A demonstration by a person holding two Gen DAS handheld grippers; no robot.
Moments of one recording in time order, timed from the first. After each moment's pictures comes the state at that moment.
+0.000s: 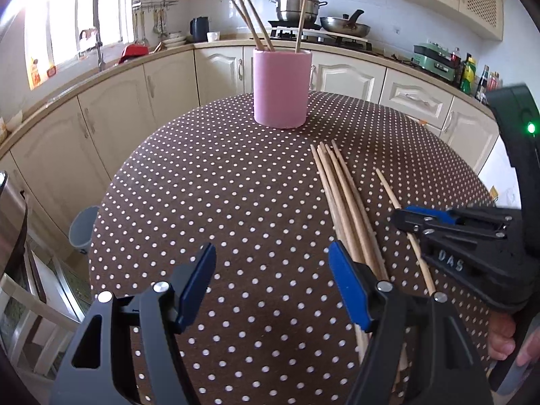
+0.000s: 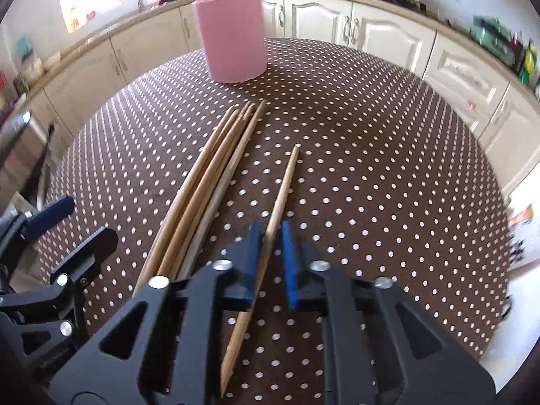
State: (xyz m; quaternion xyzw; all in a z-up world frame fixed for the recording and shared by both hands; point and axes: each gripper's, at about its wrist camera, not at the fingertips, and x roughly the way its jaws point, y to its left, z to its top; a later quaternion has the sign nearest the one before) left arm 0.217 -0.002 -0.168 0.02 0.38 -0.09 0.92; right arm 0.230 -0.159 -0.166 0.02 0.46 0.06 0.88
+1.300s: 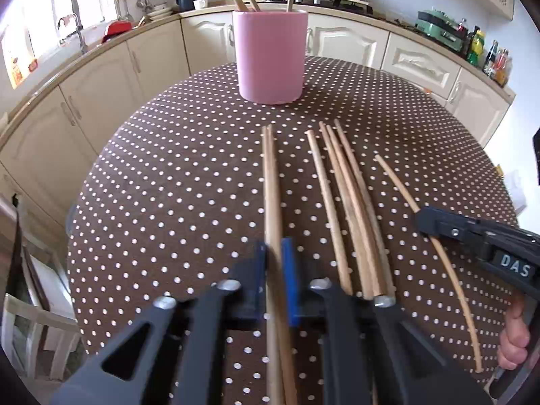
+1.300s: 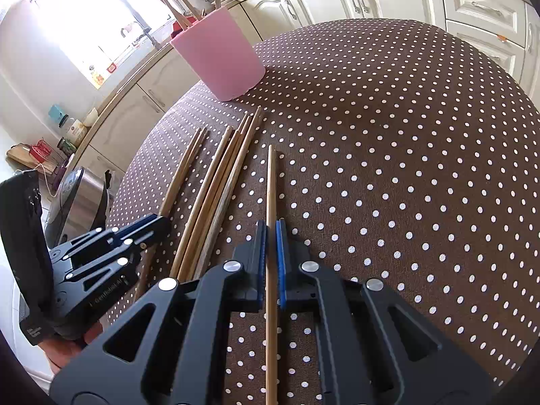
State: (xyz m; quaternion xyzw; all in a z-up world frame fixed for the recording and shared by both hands) left arm 0.269 -0.021 -0.182 0.05 0.46 -0.10 0.88; right arm 0.240 -0.225 -0.175 0.18 0.46 0.15 0.85
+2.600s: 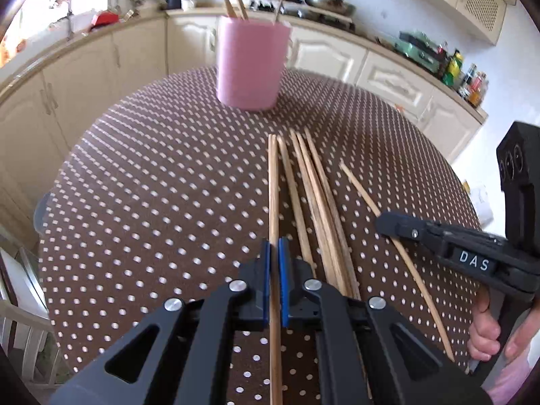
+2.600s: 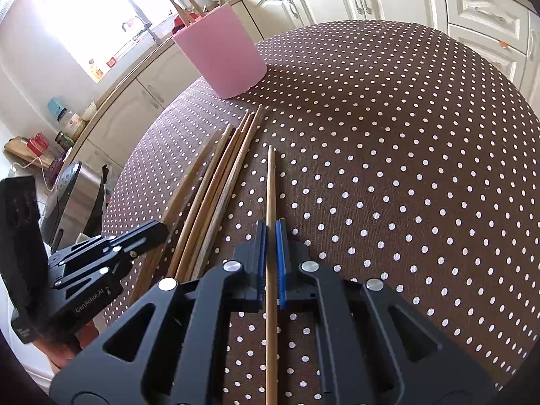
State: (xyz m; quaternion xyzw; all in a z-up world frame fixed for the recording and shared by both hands) left arm 0.246 -0.010 -0.174 -0.01 0.44 -0.15 0.89; right arm 0.241 -0.222 -0.175 0.17 0.47 0.15 0.86
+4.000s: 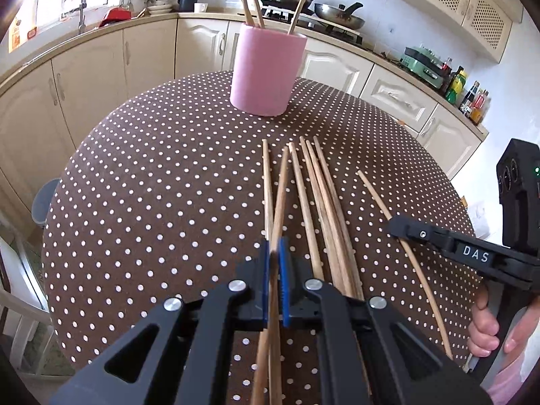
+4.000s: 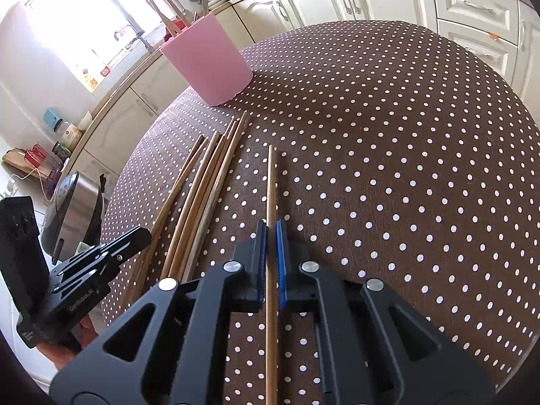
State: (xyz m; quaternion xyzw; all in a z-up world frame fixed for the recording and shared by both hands) left arm 0.241 0.002 -0.176 -0.04 0.43 -0.15 0.89; right arm 0.238 -0.235 -0.179 0.19 0.46 0.14 0.86
